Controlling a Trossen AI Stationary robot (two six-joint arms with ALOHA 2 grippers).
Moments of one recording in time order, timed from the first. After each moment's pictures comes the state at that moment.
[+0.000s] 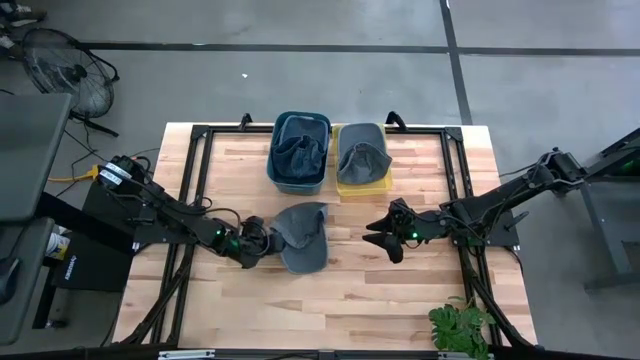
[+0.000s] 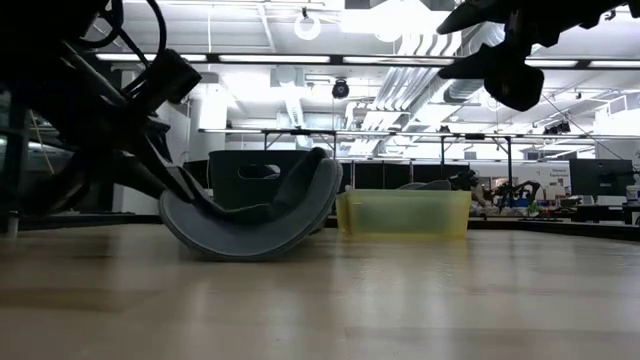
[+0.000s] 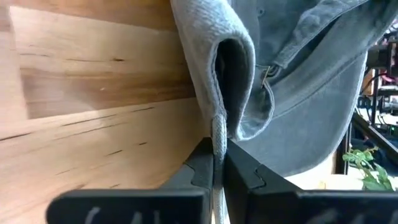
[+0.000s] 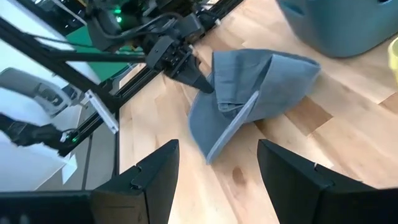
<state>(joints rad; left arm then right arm) -0.48 1.43 0.50 0.14 -0.52 -1.88 0.37 1.09 0.59 0.09 0.36 0.87</state>
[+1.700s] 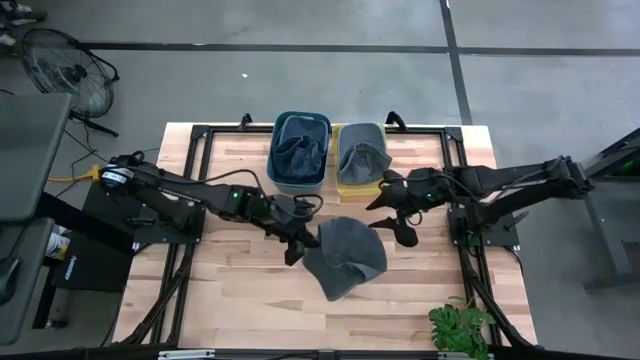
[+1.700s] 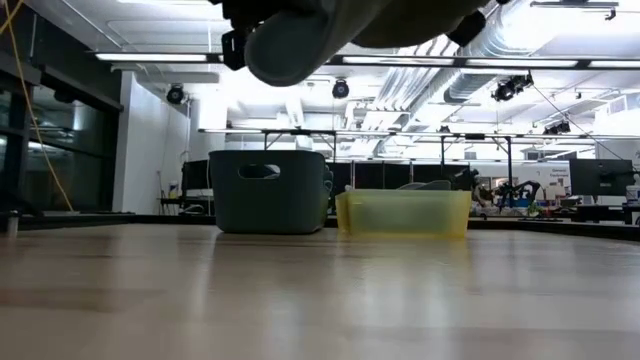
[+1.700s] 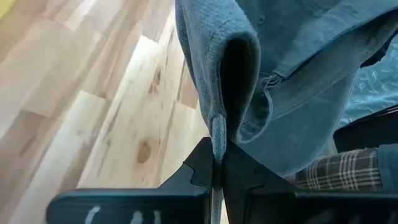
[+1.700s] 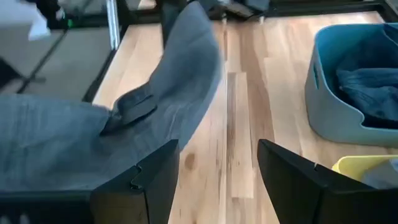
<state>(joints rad) -0.20 1.44 1.12 -0.25 0.08 -0.61 0.10 1.08 0.96 -0.43 -0.07 0.13</state>
